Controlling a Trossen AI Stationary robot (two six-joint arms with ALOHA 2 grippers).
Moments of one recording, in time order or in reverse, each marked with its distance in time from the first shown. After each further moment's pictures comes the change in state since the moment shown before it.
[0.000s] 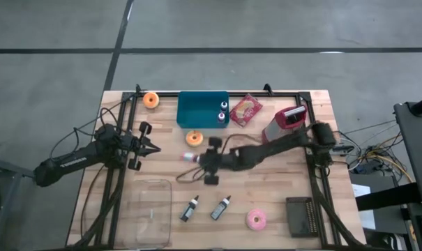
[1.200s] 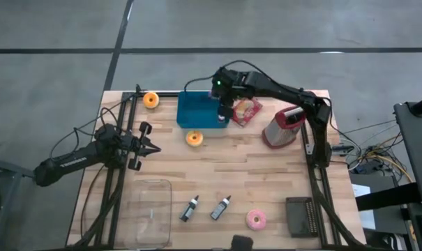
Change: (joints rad) left arm 0.000 0.005 0.000 0.000 0.000 0.000; right arm -0.575 0.049 0.591 -0.812 -0.138 -0.287
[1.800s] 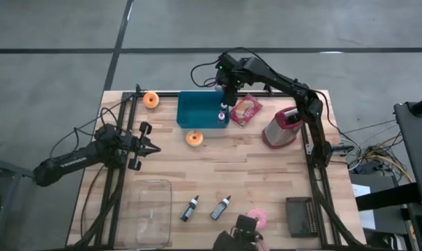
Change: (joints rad) left arm 0.000 0.000 0.000 0.000 0.000 0.000; right arm -0.142 0.124 0.148 -0.123 -0.096 -0.060
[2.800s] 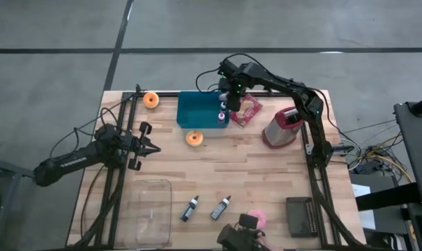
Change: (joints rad) left arm 0.000 0.000 0.000 0.000 0.000 0.000; right arm -0.042 0.005 -0.181 0.081 -0.064 -0.069
